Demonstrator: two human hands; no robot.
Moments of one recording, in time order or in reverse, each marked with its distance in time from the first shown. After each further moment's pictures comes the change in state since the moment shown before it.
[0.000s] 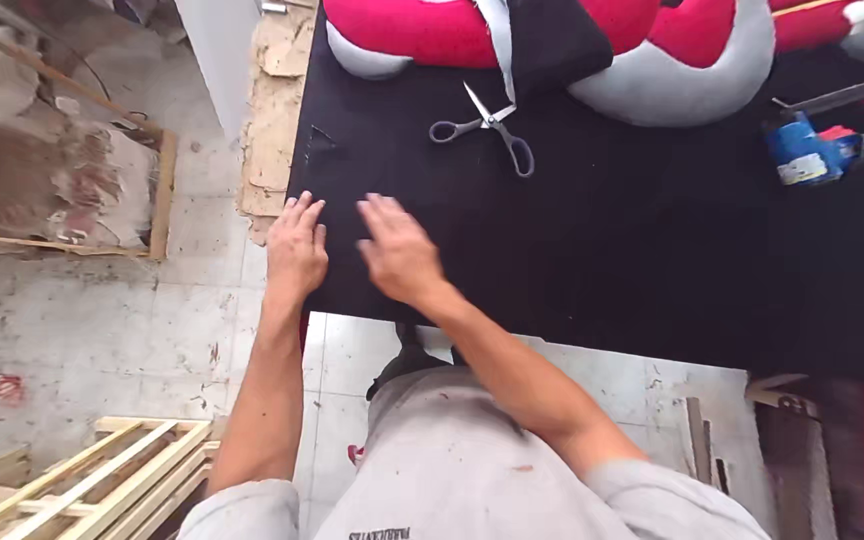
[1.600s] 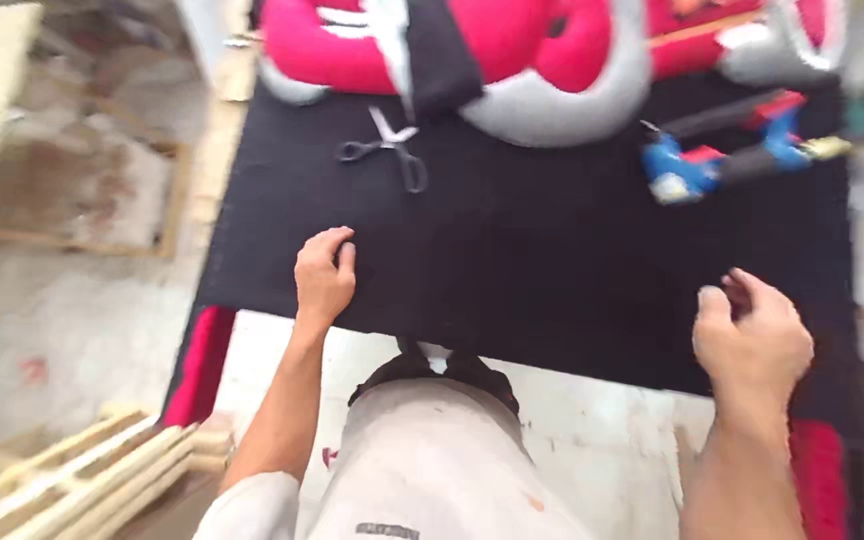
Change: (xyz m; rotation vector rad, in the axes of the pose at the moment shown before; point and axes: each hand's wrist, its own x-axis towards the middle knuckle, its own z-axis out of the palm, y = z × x) left_hand -0.024 0.225 0.059 -0.144 0.191 -0.021; right_hand -0.272 0.348 -0.334 -0.233 0.210 0.681
